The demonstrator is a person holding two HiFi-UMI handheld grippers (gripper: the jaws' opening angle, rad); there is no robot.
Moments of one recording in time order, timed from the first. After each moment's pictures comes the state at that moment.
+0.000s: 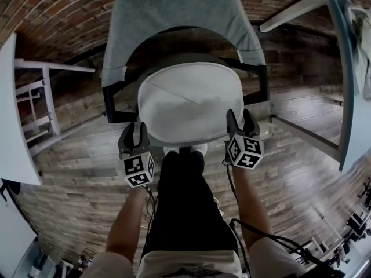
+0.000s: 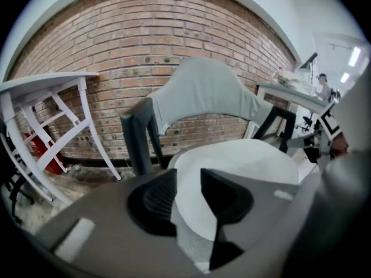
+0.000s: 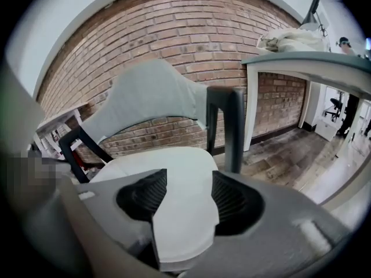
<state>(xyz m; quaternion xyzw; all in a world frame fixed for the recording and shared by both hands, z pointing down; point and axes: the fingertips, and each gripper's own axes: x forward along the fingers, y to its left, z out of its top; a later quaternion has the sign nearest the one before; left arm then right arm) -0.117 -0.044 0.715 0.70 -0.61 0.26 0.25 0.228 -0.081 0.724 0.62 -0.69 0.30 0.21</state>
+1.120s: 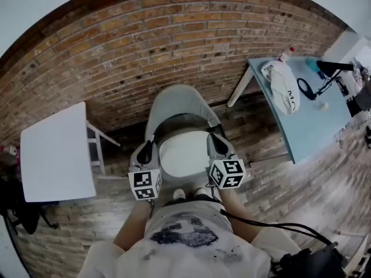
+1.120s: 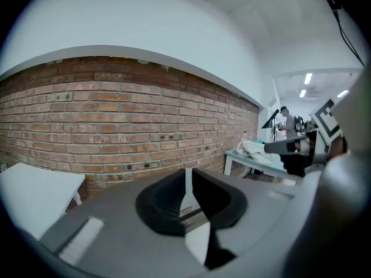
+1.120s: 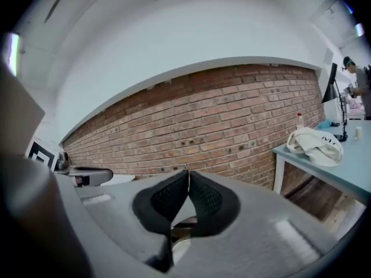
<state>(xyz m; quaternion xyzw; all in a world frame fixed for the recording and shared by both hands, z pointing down) -0.101 -0.073 0.239 0.82 -0.55 0.13 0.09 0.112 -0.068 0.225 0.60 -0.78 0.17 0.04</state>
